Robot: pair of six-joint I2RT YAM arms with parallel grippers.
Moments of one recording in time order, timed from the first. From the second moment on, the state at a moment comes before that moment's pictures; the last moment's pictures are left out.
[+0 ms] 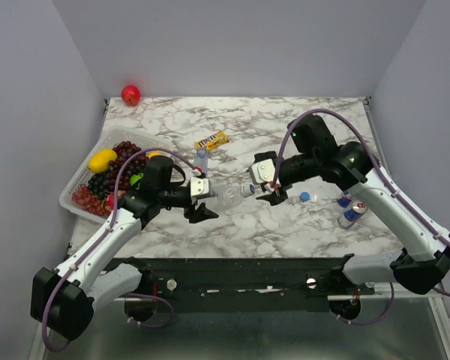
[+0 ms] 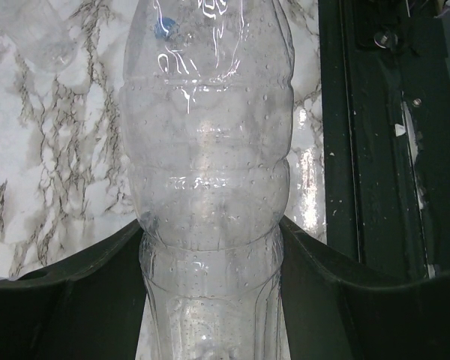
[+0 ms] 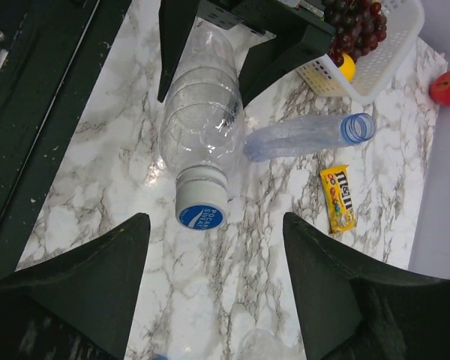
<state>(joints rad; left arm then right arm) -0.45 0.99 0.72 -0.33 0.94 0.56 0.74 1.30 1.54 -1.01 -0.68 -1.12</state>
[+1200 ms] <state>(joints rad) -0.50 0.91 0.67 -0.26 0.69 0.48 0.70 1.58 1.74 -1.04 -0.75 -0.63</state>
